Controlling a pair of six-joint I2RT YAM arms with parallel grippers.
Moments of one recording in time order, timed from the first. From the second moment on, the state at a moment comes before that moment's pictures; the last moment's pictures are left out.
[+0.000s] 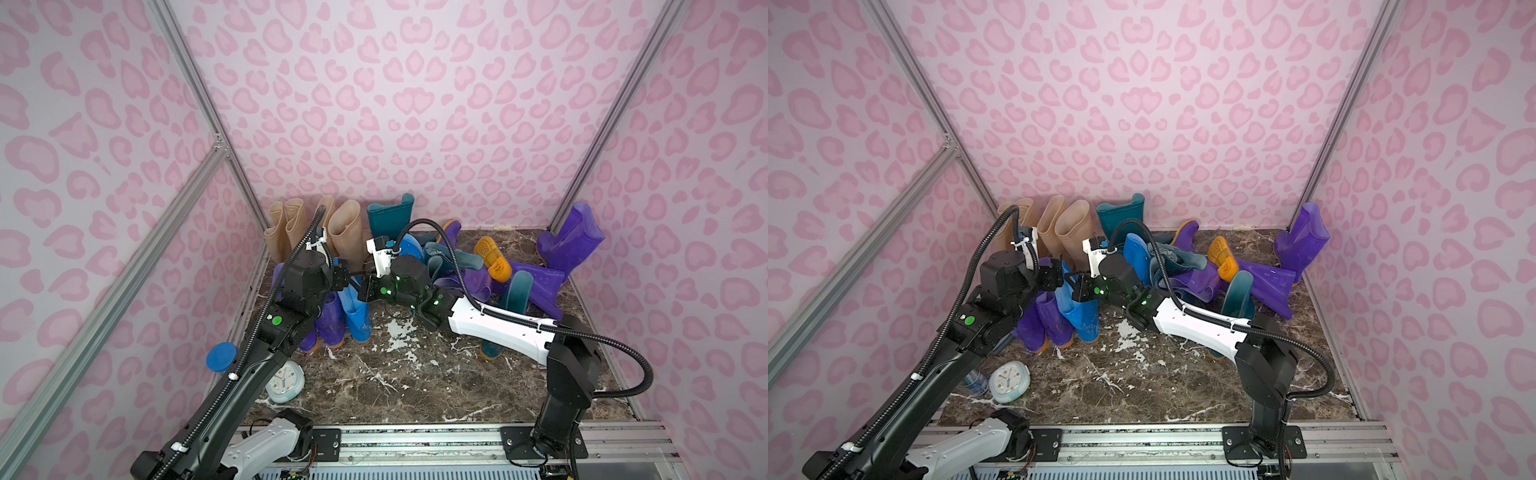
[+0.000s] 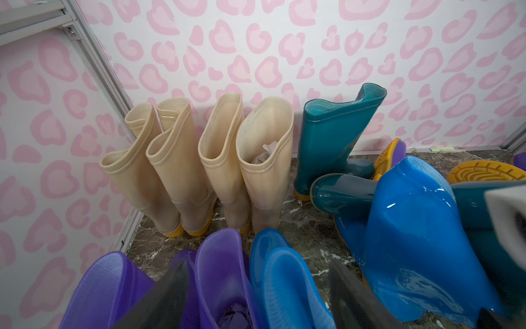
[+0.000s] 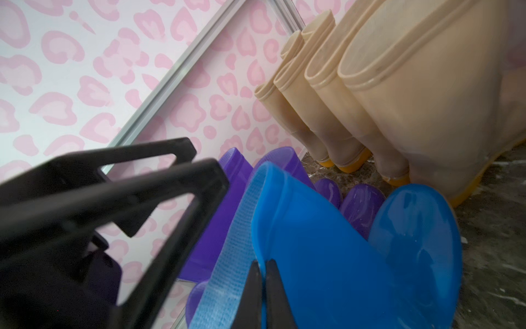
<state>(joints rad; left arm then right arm) -0.45 1.04 1.15 -0.48 -0.42 -0.14 0.96 1.79 1.42 0.17 -0.12 0.75</state>
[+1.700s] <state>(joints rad) -0.46 1.08 1.18 -0.51 -0.27 -0.16 0.80 1.49 1.09 -0.05 0.22 0.64</state>
